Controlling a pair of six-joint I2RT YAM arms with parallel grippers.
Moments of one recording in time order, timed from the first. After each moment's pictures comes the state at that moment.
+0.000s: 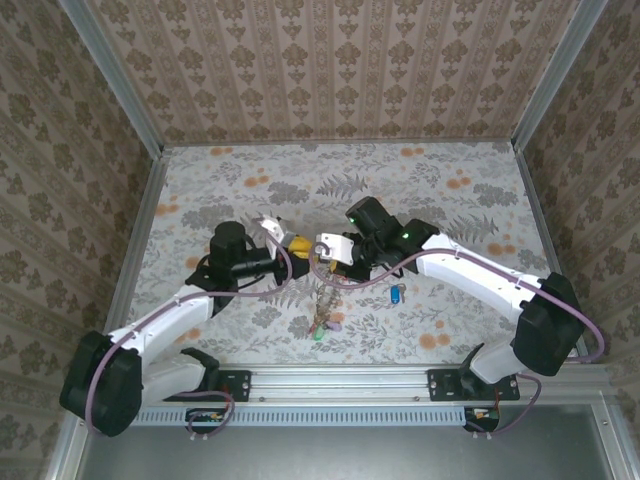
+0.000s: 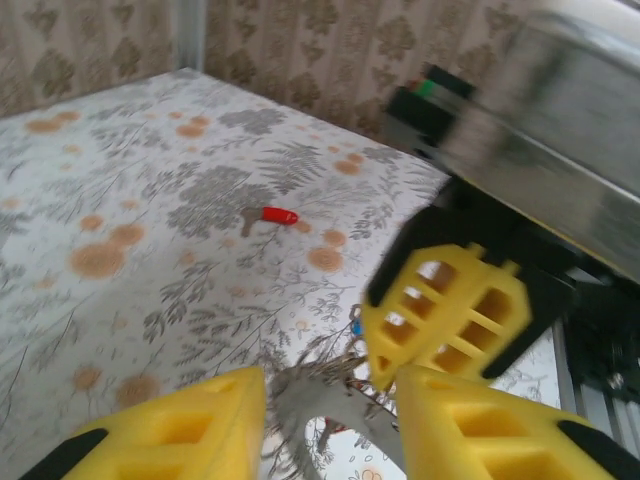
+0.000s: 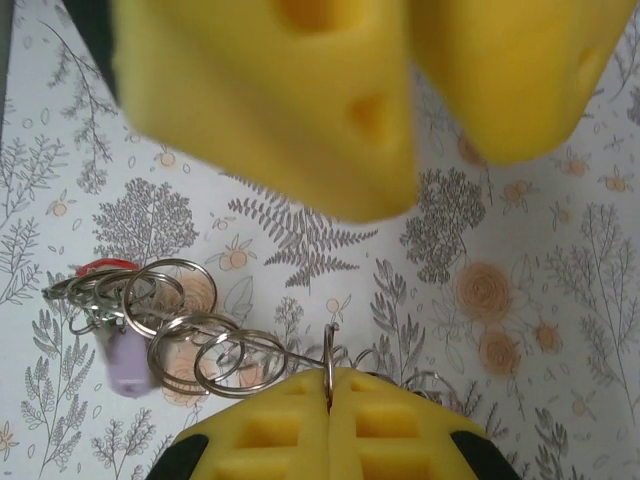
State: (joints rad) left arm -0.53 1.11 0.52 0.32 0.79 0.00; right arm 0.73 1.47 1.17 -0.63 -0.31 -0.68
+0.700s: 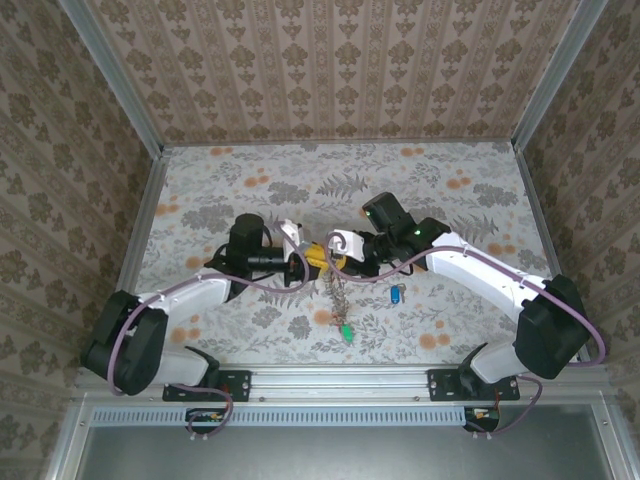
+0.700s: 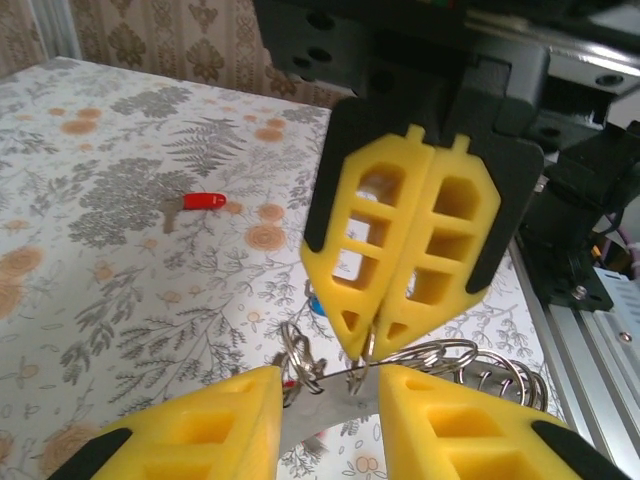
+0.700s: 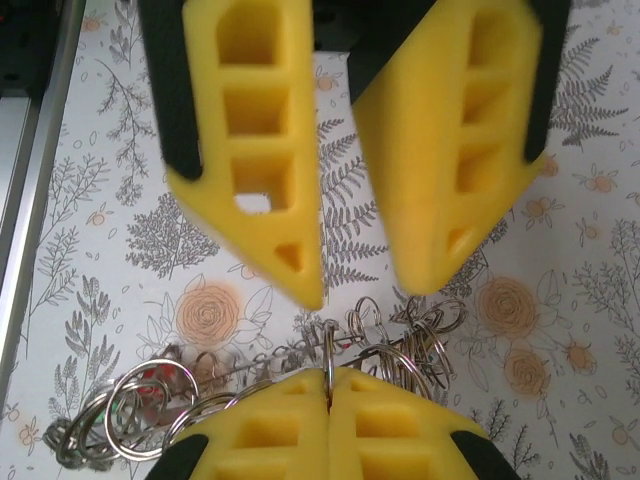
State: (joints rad) left arm -0.56 1.35 0.59 0.34 0.97 0.20; right arm 0.63 1.44 1.10 -0.58 -0.49 -0.72
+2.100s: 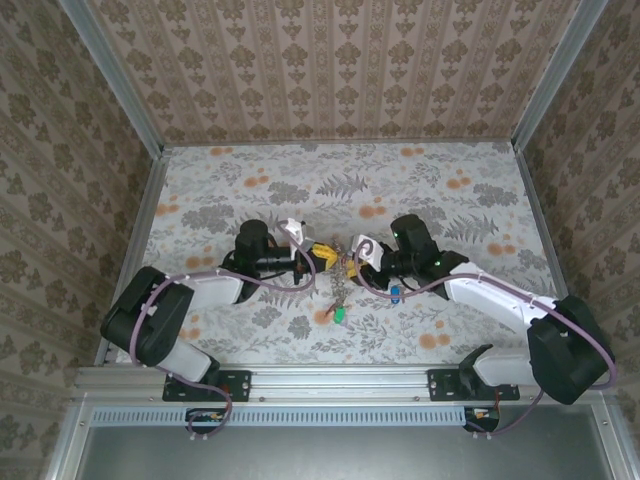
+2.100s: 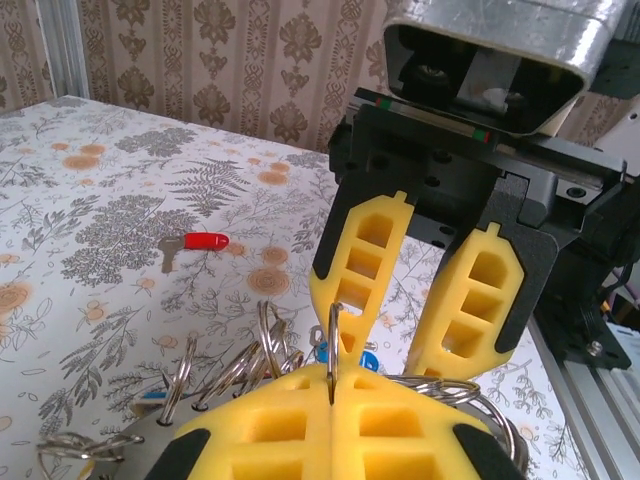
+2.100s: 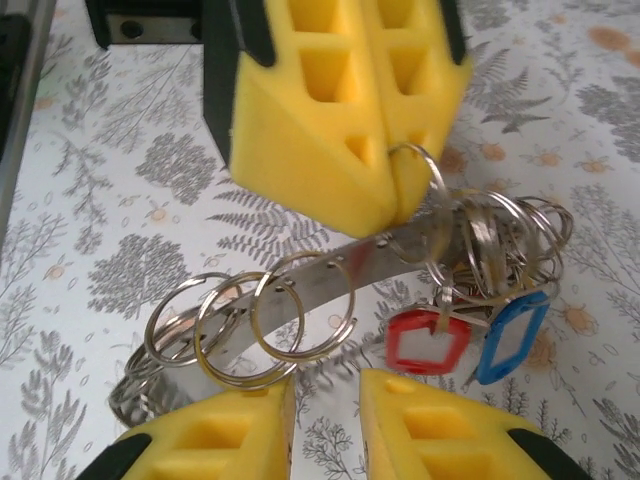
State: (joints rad) left arm -0.58 1.53 0.54 0.82 0.97 -0.04; right arm 0.54 1.28 0.68 -0.07 -0.56 -0.48
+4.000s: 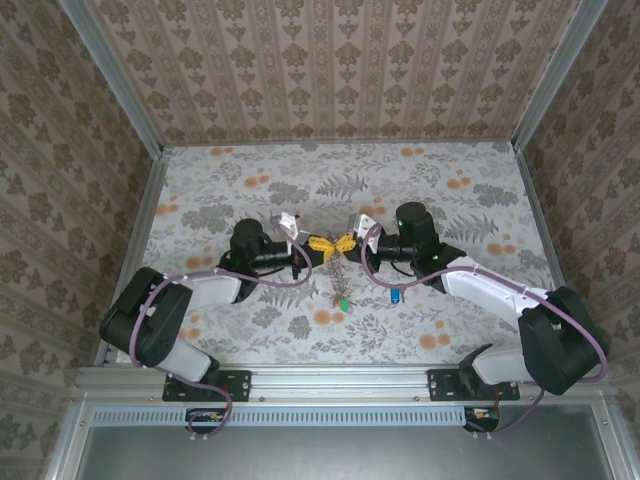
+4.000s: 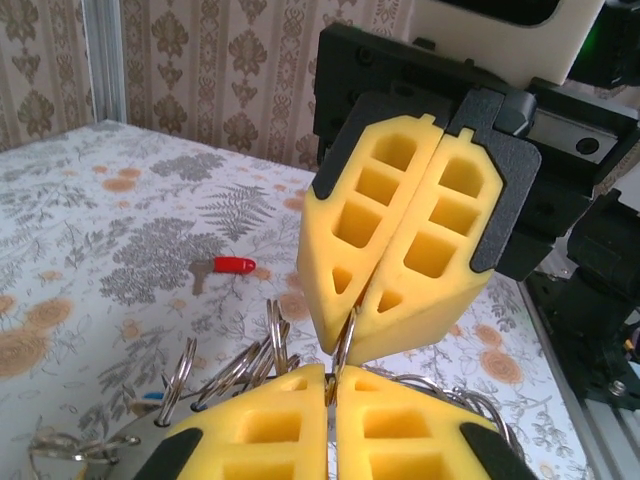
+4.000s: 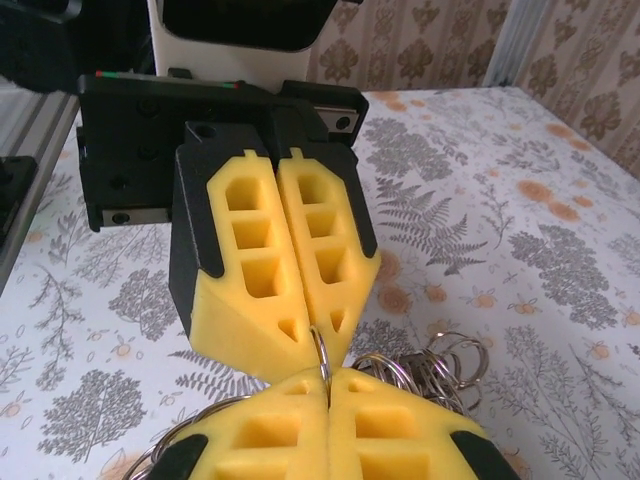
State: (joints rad) left arm -0.56 1.49 0.54 0.83 0.93 -0.08; right arm 0.51 1.34 0.75 0.17 -0.67 -0.41
